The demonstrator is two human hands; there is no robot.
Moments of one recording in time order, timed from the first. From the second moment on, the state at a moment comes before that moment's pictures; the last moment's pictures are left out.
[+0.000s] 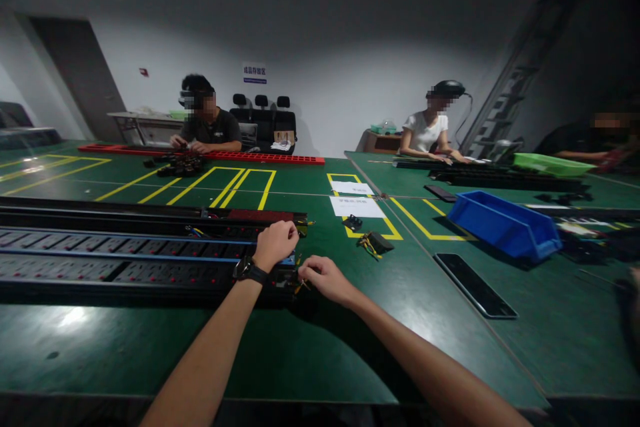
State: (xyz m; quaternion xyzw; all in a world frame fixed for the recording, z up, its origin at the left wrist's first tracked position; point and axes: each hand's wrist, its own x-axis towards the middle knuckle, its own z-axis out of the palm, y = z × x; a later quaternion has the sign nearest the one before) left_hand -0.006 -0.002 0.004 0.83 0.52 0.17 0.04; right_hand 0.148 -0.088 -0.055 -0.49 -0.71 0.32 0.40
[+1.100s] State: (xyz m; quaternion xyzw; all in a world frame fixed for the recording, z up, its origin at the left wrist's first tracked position) left_hand -0.006 -0.001 0.003 0.83 0.52 0.16 0.05; right_hand 0.147 -0.092 -0.051 -0.47 -0.75 0.29 0.36
